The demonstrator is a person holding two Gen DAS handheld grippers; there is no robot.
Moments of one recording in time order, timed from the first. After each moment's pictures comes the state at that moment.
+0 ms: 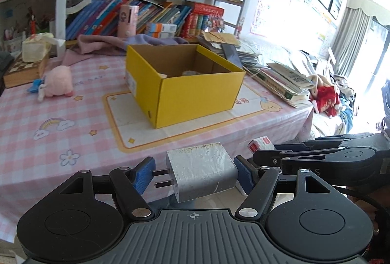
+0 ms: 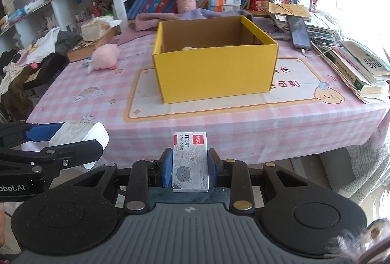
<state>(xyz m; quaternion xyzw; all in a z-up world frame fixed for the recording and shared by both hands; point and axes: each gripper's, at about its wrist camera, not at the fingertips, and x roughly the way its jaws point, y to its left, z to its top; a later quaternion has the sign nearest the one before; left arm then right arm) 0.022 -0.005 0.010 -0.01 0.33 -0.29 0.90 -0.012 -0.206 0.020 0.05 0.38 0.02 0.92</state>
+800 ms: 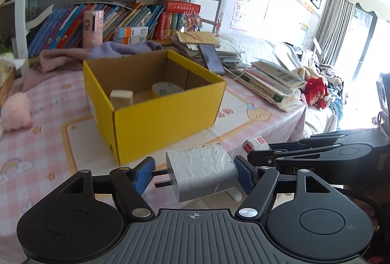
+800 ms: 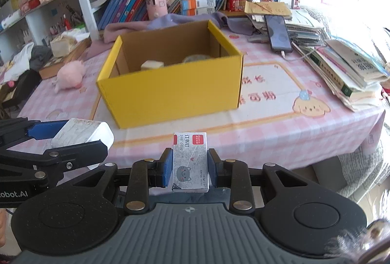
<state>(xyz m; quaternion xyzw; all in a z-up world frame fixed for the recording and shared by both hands) 0.090 -0.080 0.012 0.02 0.32 -0.33 0.89 0.049 -0.277 0.021 0.06 0.37 -0.01 0.93</state>
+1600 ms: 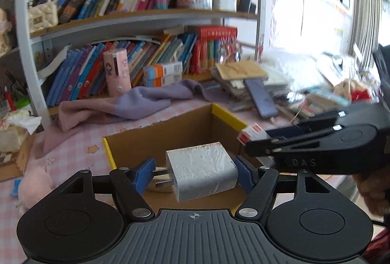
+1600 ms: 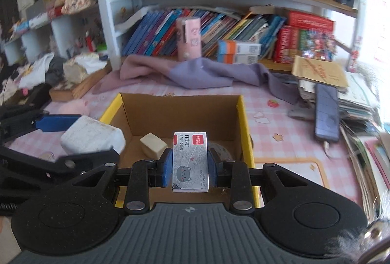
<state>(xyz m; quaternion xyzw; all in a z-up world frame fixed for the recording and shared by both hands) 0.222 -0.144 0.037 0.09 0.28 -0.24 0.93 0.239 -0.322 0.048 -0.01 0.32 0.11 0.94</state>
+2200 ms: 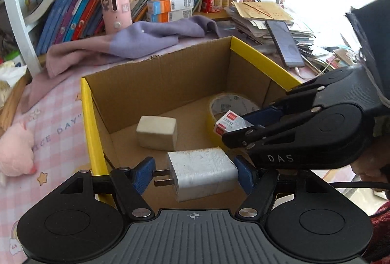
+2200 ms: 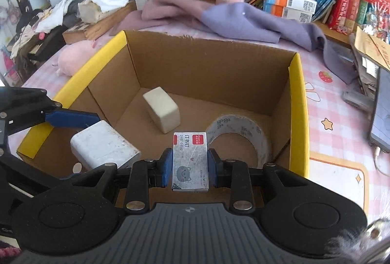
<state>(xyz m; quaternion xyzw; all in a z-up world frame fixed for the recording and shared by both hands) 0.268 -0.160 -0.017 0.09 0.41 -0.21 0.89 0.319 -0.312 -0.021 -0.06 0.43 0.21 0.88</state>
